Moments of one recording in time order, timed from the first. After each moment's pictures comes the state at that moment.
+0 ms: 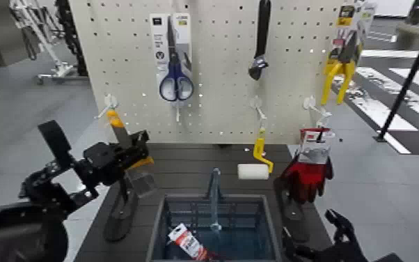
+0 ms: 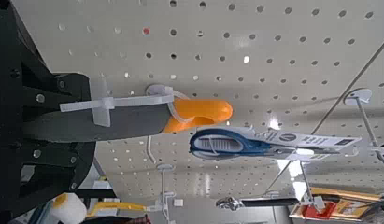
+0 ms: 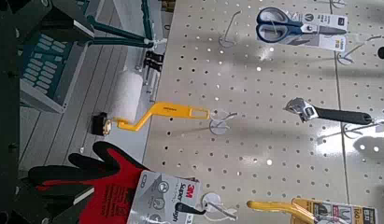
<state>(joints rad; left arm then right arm) -0.23 0.11 0.15 -1.56 0.24 0.16 -0.94 0.40 -0.19 0.05 -1.85 -0.03 -0.28 0.18</state>
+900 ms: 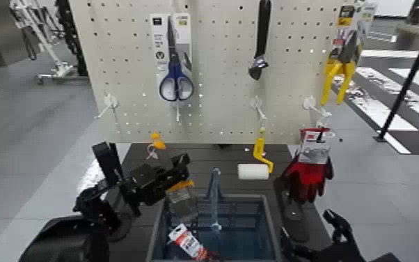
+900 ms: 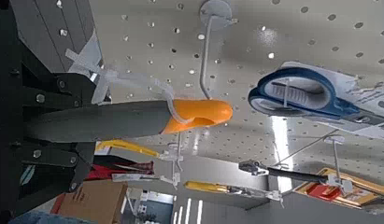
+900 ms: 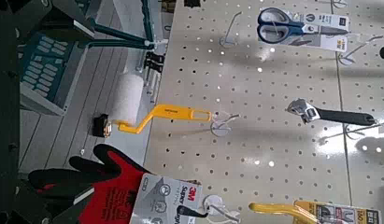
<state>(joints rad) -0.24 0.09 -0.04 -1.40 0.38 0.14 -0.95 0.39 -0.19 0.06 -1.84 -0.03 -0.28 0.18</state>
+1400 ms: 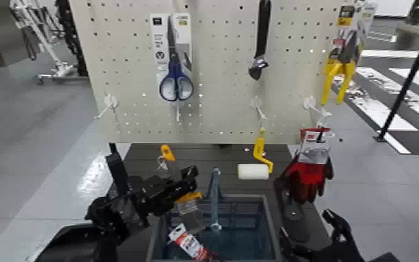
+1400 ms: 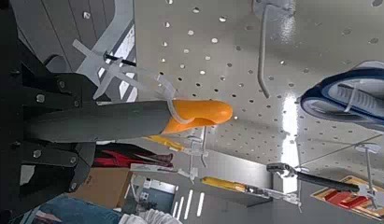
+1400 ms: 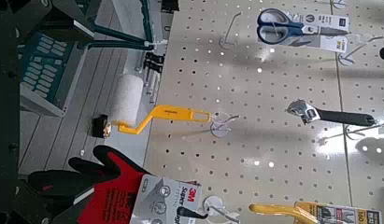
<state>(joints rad) -0.25 0.08 -0.09 -1.31 0.41 0.12 -0.96 0.39 -0.19 0.06 -1.83 -0.03 -0.28 0.18</state>
